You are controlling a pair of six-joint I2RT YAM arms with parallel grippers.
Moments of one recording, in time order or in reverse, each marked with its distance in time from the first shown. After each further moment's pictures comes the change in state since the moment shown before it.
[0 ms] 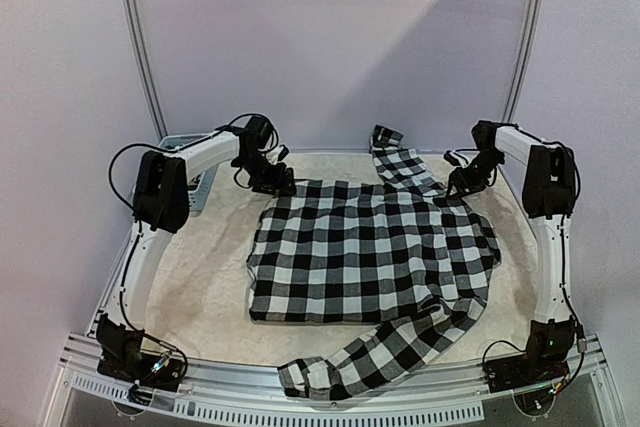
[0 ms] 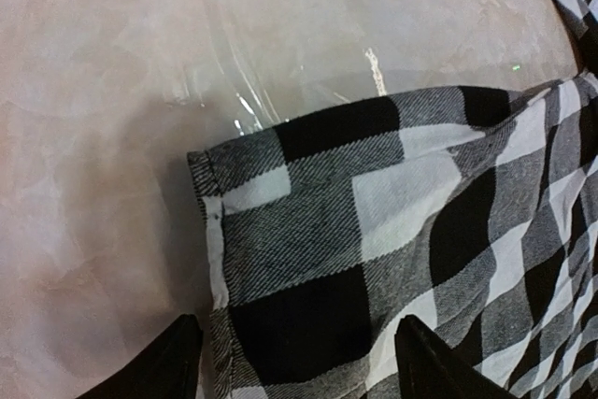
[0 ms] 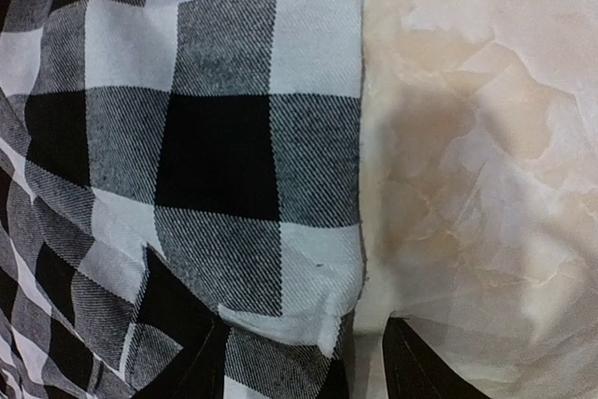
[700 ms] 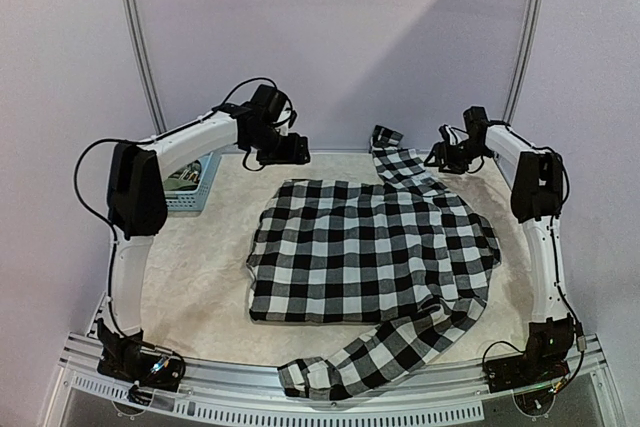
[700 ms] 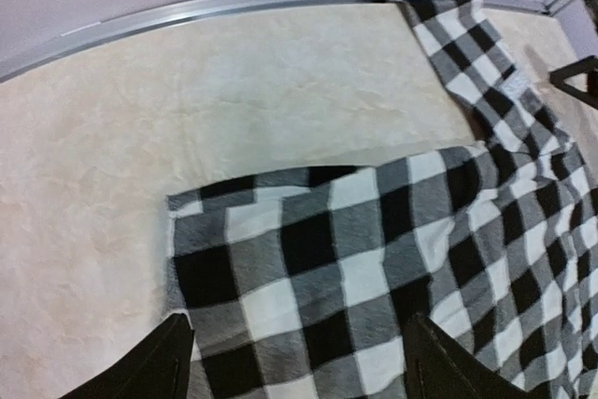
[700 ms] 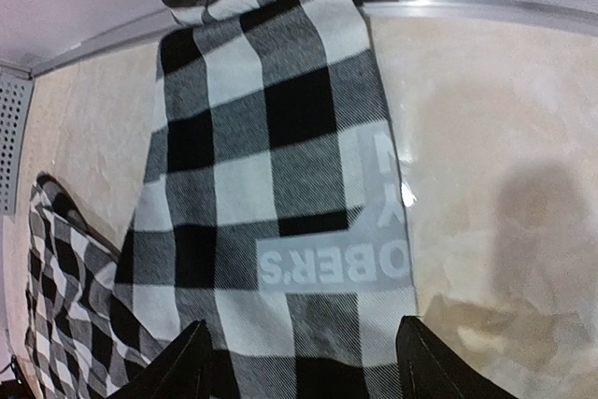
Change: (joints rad) left arm -0.157 -0.352 -0.235 0.181 -0.253 -0.160; right arm 0.041 0.118 0.210 0.281 -0.203 0.472
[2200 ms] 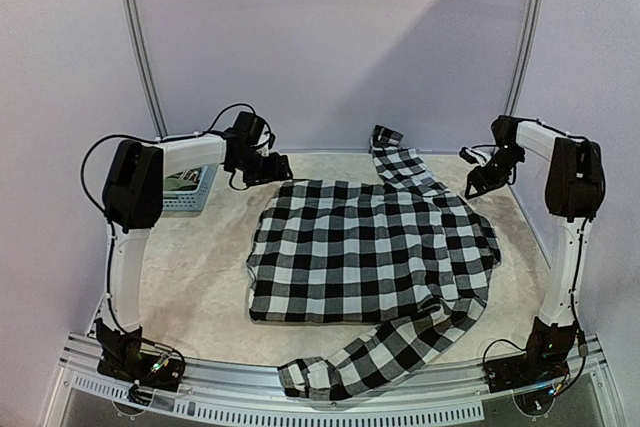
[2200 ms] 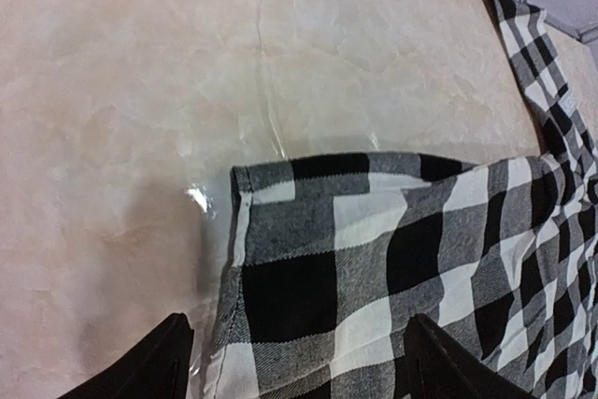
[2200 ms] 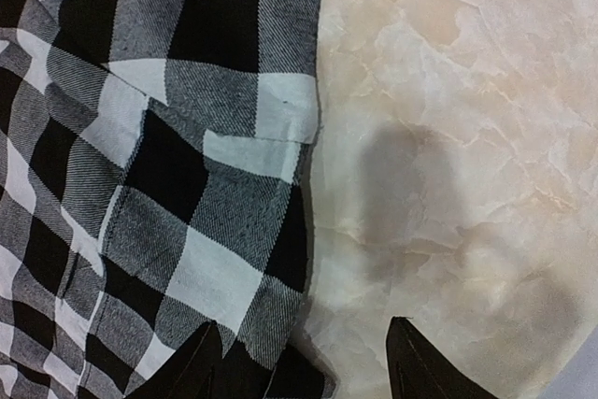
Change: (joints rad) left arm 0.131 0.054 -0.220 0.229 0.117 -0.046; right arm -0.096 -0.360 -0.470 -0.240 0.259 -0.614
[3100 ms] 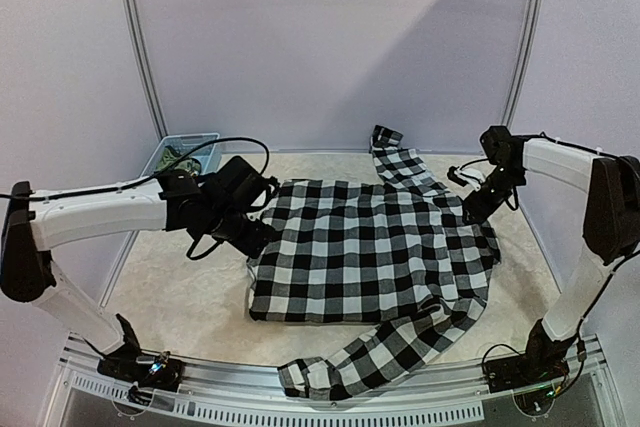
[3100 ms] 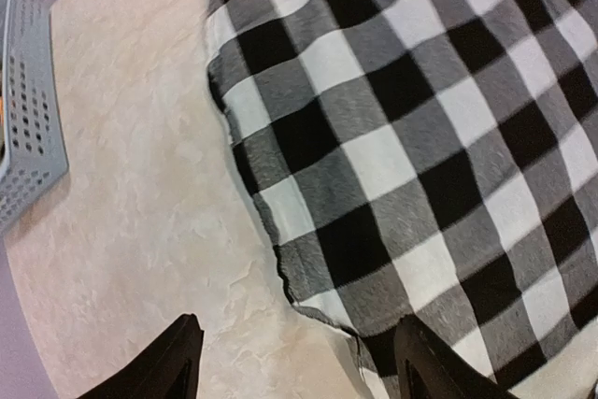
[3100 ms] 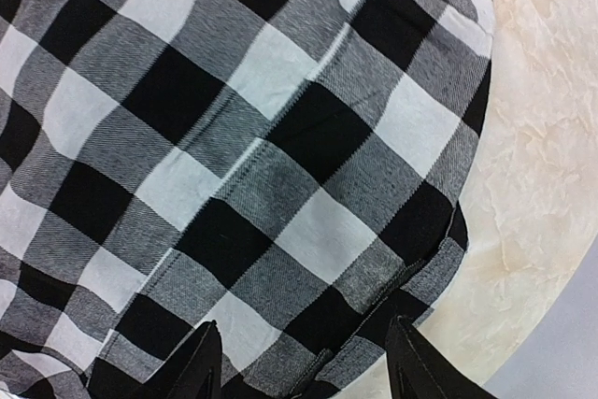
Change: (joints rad) left arm -0.485 -0.817 -0.733 -0.227 -0.515 0.195; right arm 0.197 -0.524 -0.613 0.176 0.187 -0.027
